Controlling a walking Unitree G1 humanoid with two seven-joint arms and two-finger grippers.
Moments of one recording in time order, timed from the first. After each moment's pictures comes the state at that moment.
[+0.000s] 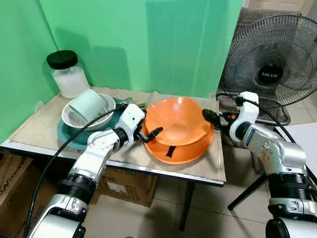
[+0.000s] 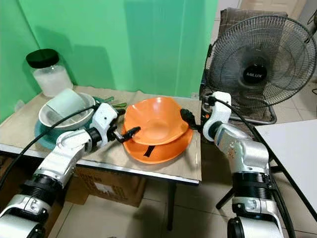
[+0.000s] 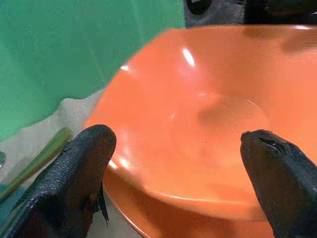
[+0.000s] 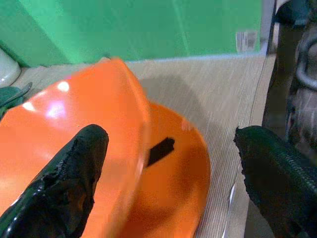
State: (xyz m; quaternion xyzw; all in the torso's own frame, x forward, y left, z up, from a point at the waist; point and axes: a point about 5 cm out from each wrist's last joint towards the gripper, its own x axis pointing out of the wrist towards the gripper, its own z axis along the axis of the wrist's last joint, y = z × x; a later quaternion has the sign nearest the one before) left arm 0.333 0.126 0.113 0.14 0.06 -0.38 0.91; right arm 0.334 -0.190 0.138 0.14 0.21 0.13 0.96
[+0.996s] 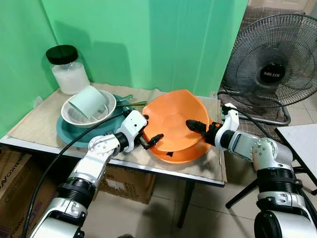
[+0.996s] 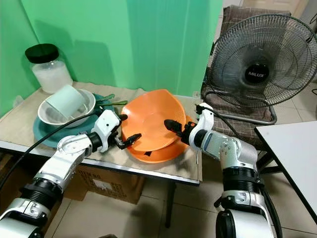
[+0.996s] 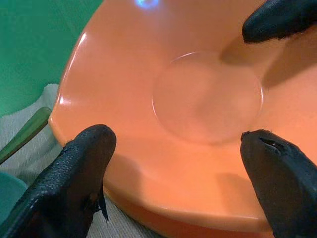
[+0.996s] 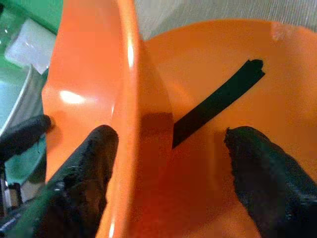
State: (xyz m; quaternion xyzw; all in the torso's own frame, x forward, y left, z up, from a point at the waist) left arm 0.327 0.126 0.104 0.17 0.06 -0.39 0.90; right arm 0.331 -0.159 0.116 0.30 0.30 0.19 0.88
